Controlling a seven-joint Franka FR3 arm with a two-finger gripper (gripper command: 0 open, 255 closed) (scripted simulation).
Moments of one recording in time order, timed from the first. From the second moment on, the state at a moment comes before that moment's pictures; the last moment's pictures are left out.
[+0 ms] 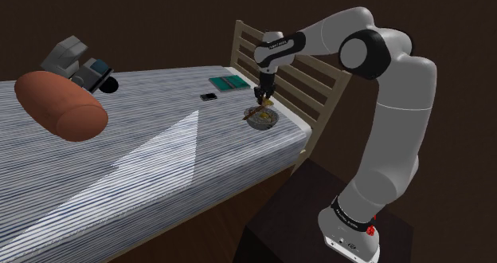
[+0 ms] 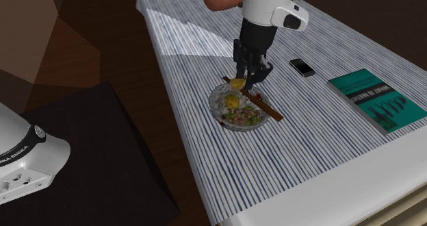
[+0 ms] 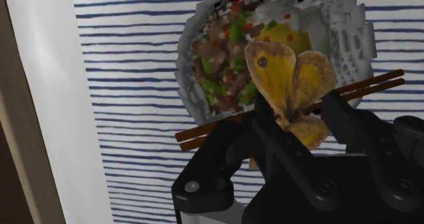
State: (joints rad) arm -0.16 0.37 -0.20 -1.78 0.03 2.04 -0.18
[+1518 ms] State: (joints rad) arm -0.17 0.44 -0.19 -1.83 0.05 2.15 -0.18
